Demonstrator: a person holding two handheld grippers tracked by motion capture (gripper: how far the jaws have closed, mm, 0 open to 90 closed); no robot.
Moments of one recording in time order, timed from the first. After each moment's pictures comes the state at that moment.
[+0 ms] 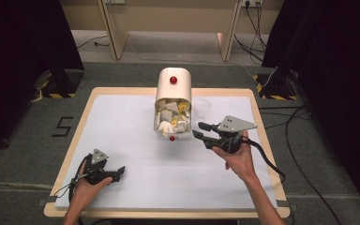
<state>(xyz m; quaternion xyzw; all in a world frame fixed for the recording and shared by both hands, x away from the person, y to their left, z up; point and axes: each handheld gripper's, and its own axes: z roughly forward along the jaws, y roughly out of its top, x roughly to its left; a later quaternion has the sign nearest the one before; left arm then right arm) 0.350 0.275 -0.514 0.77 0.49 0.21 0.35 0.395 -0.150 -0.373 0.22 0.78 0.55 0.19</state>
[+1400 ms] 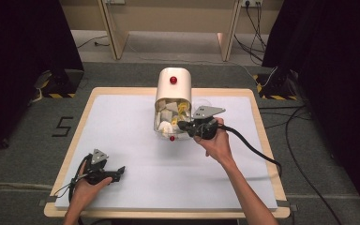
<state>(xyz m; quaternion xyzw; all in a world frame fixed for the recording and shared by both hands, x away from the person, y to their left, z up) 0.350 0.275 -0.514 0.77 0.49 0.21 0.35 0.441 -0.097 -0.384 0.23 0.83 0.49 0.15</state>
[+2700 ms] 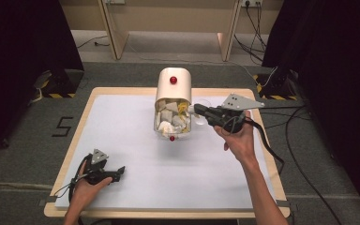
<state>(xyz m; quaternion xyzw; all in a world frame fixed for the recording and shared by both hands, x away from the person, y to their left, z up) 0.350 0.275 -0.514 0.77 0.49 0.21 0.35 0.412 -0.151 -0.315 0.23 0.75 0.59 0.20</state>
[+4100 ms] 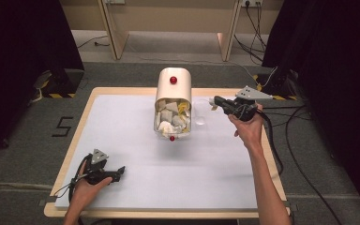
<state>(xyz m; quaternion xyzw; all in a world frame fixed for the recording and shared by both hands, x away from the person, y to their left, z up) 0.350 0.275 -0.514 0.77 0.49 0.22 0.35 0.475 -0.196 -0.352 0.32 0.74 0.55 0.24</state>
